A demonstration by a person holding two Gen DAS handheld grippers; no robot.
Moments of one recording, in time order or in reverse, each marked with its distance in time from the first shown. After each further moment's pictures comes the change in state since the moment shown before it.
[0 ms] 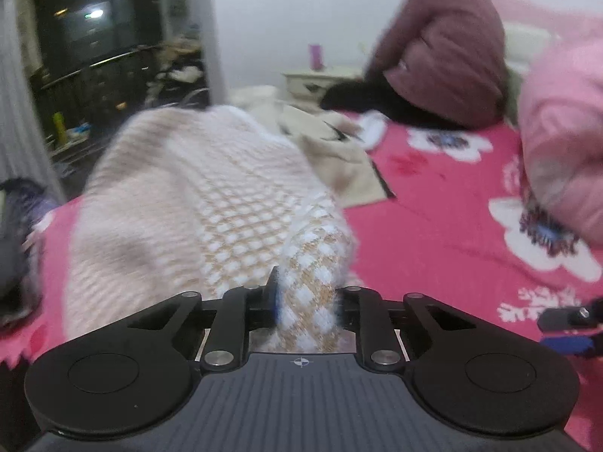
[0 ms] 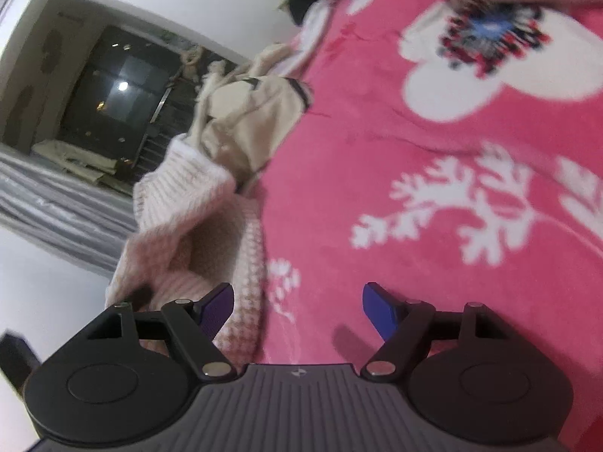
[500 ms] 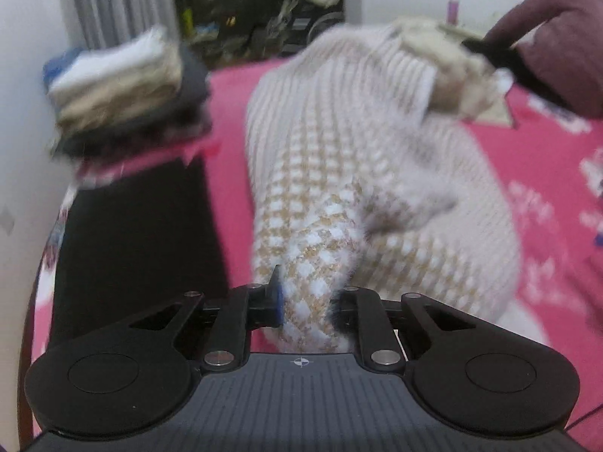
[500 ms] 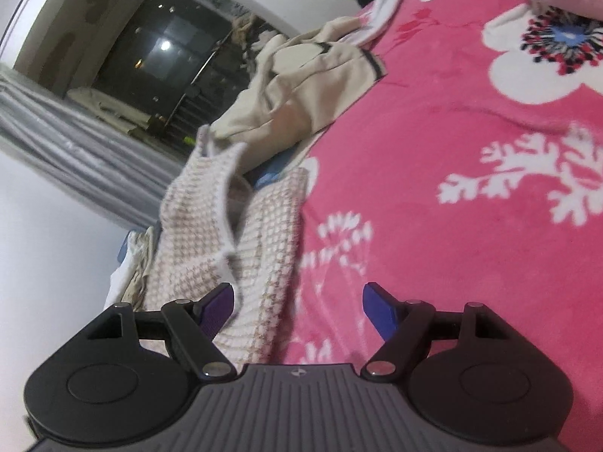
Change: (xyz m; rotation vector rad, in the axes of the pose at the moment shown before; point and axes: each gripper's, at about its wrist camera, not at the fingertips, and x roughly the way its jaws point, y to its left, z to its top) left arm -0.103 0.083 -0.121 -0.241 0.241 0.263; right arm 0.010 0.052 -0.036 -0.156 0.073 0.060
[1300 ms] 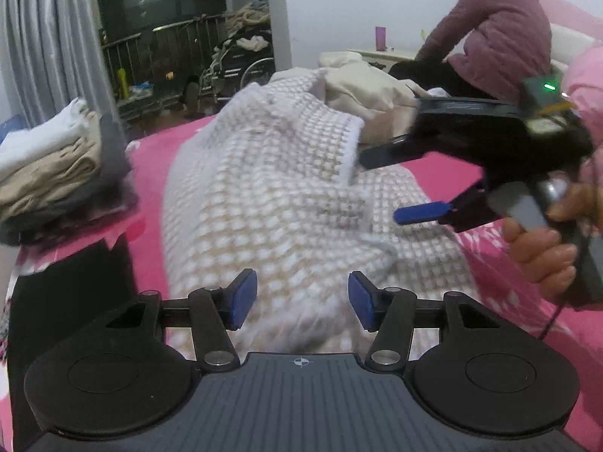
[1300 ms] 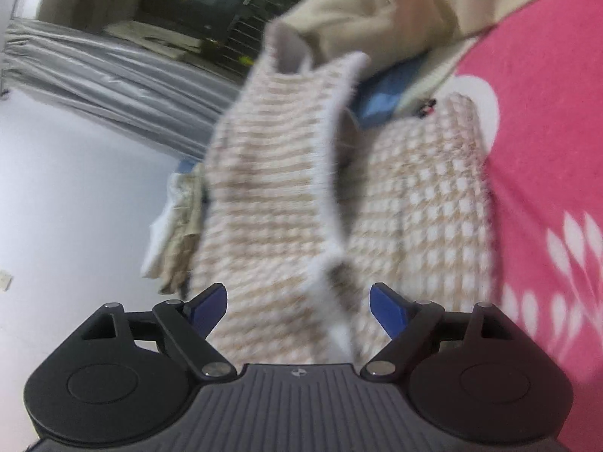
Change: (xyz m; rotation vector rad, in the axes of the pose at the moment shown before) left arm 0.037 -0.055 0.040 0.186 -0.181 -0.135; right arm 0.185 0.067 0.027 -0.024 0.286 0.199
